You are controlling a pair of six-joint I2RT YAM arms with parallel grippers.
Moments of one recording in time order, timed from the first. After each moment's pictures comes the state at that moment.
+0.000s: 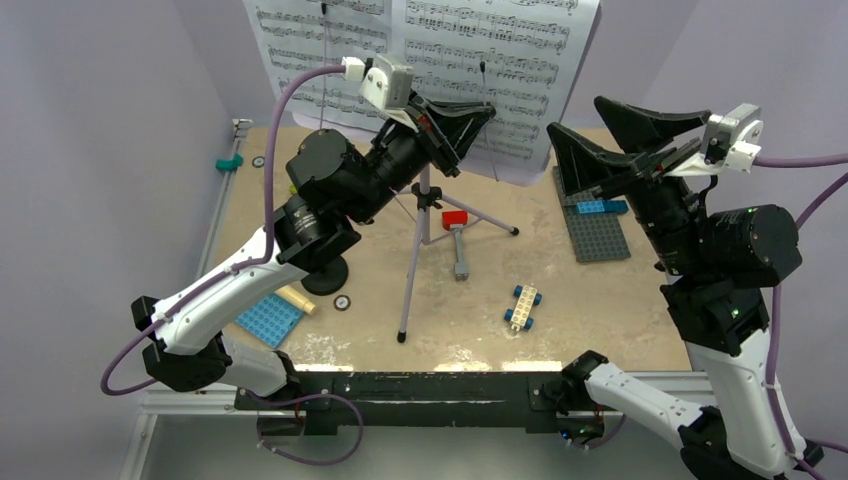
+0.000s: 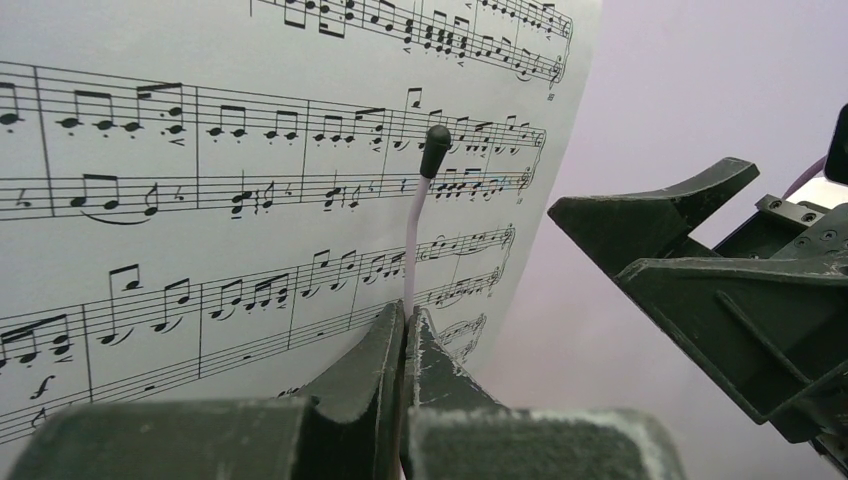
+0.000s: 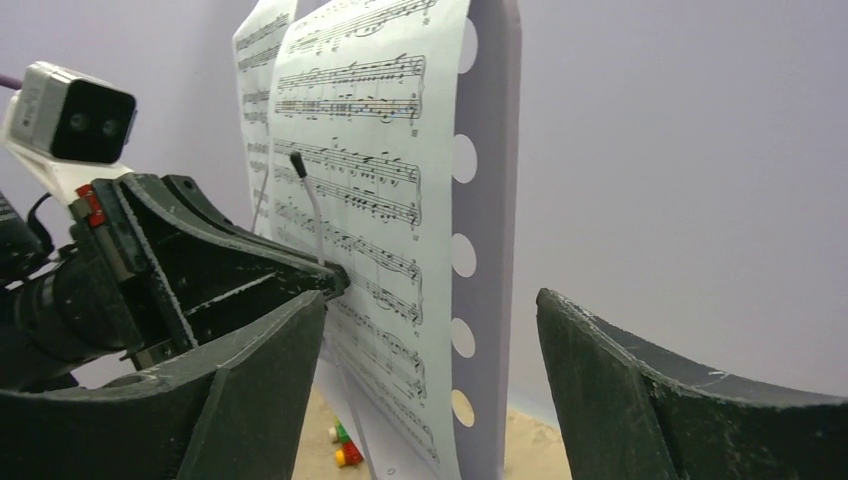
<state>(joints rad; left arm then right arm) -1.05 1.40 1.77 0.04 -0.16 -0.25 0.58 0.87 1.54 -0.17 0.00 0.10</state>
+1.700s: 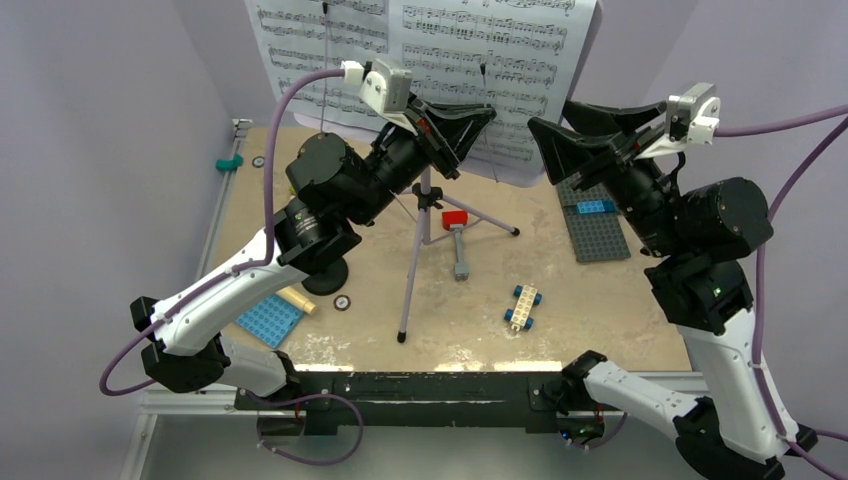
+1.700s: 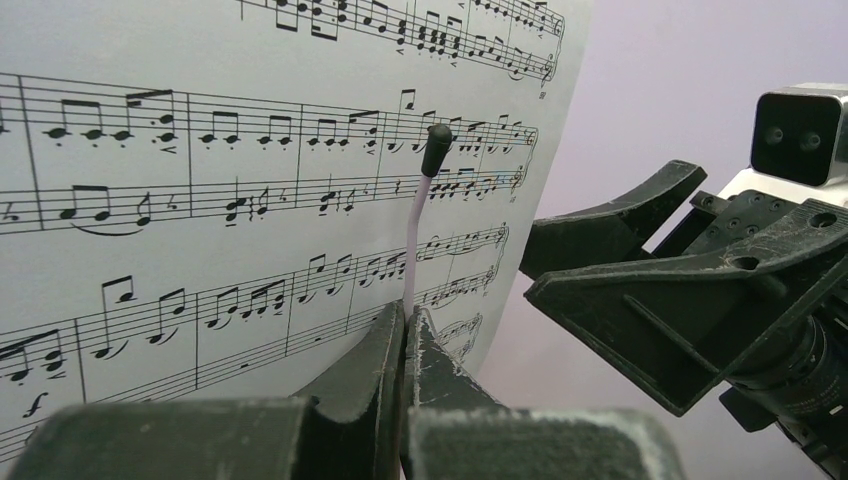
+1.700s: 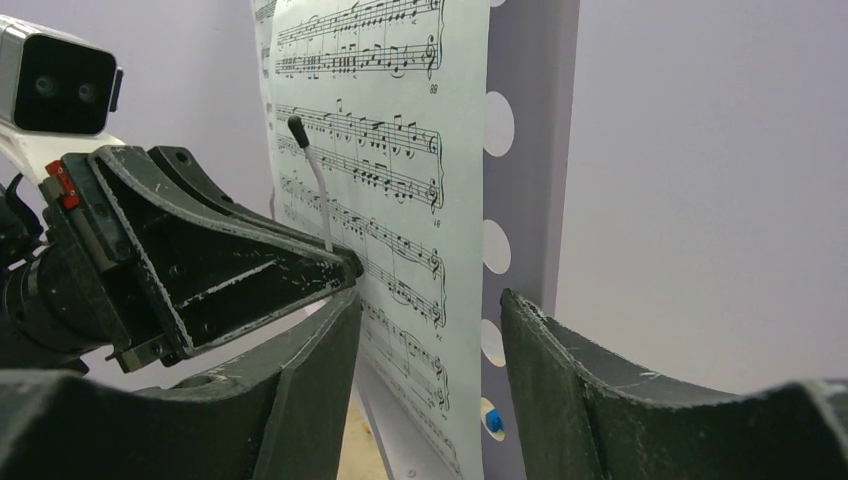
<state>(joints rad) -1.06 1.39 1.74 0.07 -0.15 -0.25 0.58 0.94 1.55 -0.20 -0.08 0.15</state>
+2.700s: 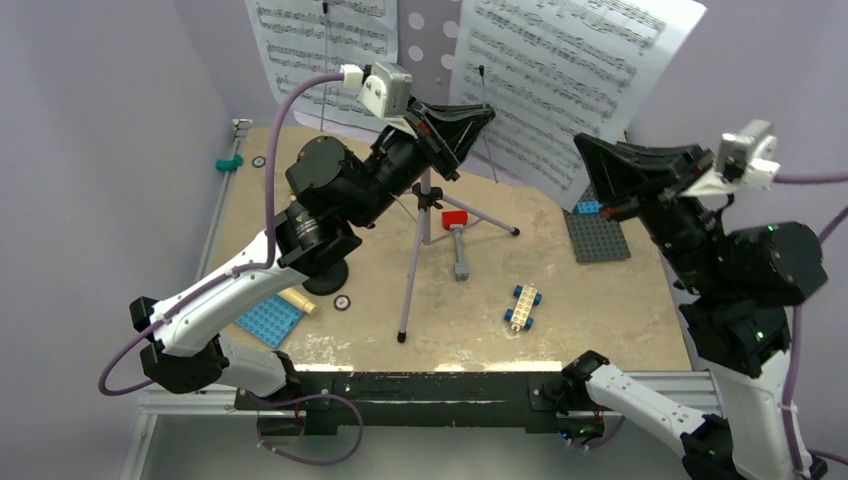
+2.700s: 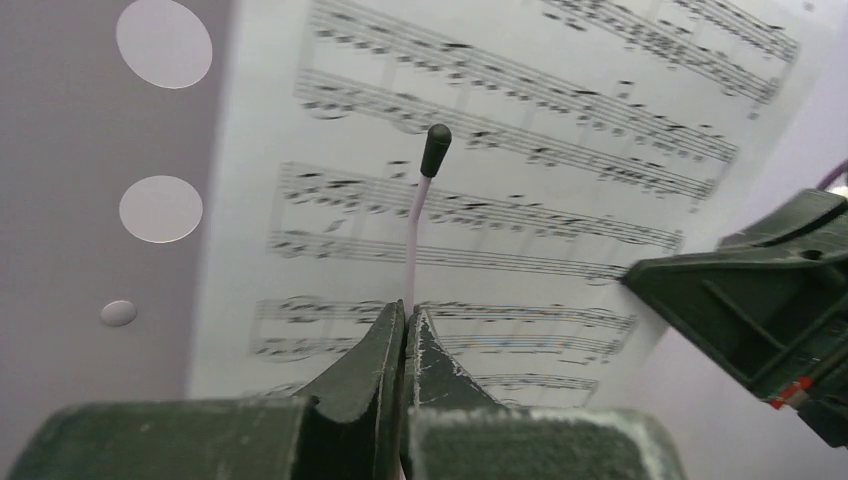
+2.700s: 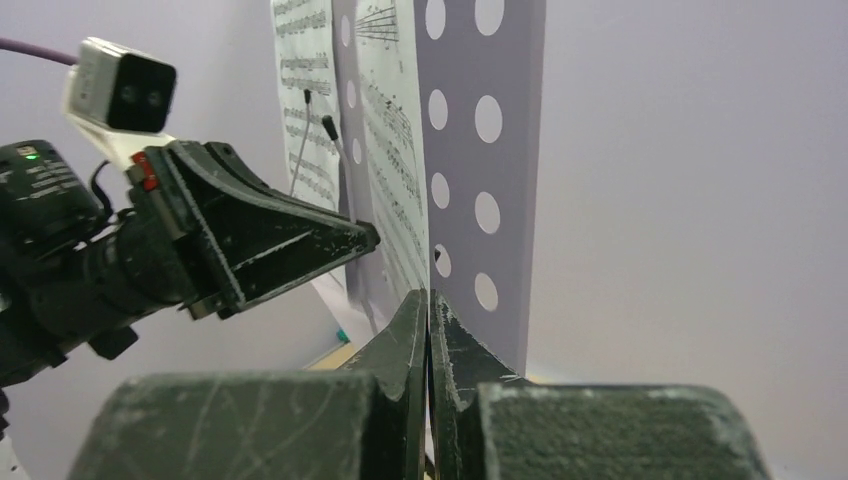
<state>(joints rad) -1.06 1.38 1.72 0.09 -0.17 -0.22 0.58 0.85 1.58 -0.29 -0.07 0.14</state>
